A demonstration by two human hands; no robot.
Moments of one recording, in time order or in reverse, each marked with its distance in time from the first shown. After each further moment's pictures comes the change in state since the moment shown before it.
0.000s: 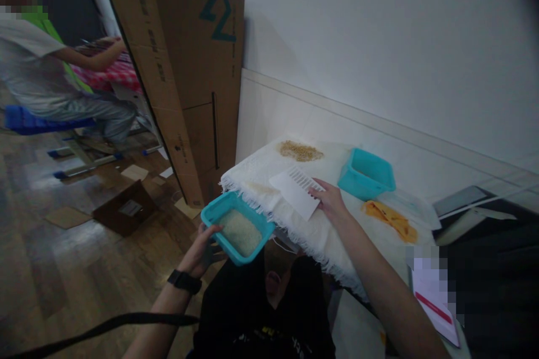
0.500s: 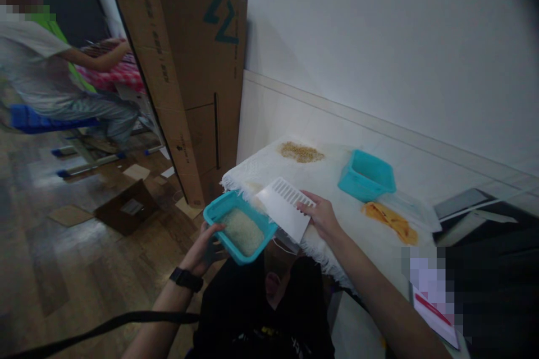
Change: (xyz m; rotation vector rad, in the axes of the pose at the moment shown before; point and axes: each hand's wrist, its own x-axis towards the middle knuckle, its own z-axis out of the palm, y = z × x) left_hand -0.002 0.002 0.004 0.006 -0.017 -0.002; right_hand -0.058 0.004 0.024 -0.052 -0.139 -0.059
